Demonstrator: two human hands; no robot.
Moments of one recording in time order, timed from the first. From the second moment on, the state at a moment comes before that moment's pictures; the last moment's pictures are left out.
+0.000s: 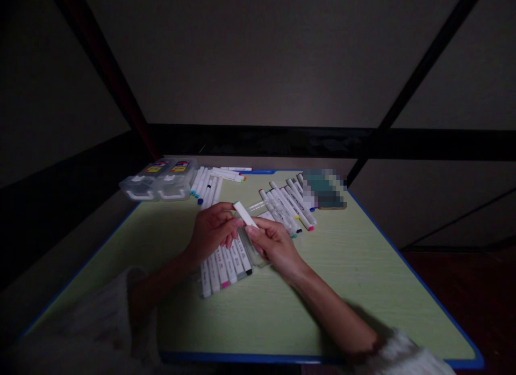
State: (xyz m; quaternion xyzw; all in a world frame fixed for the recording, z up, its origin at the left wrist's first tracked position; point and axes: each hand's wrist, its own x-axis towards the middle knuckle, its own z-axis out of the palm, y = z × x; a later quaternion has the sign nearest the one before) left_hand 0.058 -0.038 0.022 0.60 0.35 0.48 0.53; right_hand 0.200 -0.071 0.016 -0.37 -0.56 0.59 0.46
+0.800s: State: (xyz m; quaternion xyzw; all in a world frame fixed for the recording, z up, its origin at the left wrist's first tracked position) left_hand 0.055 -0.031 0.022 0.59 0.34 0.51 0.53; right_hand 0.199 -0.067 0.012 -0.38 -0.63 0.53 0.42
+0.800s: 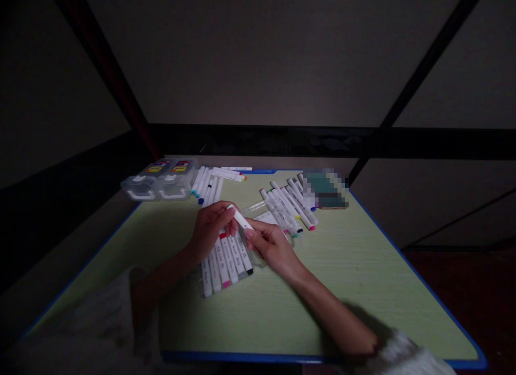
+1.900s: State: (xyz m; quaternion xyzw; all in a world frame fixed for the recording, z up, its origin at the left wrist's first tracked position) left_hand 0.043 -0.005 0.007 0.49 0.36 0.59 0.54; right_hand 0.199 -0.064 0.004 -0.39 -0.54 0.61 0.44
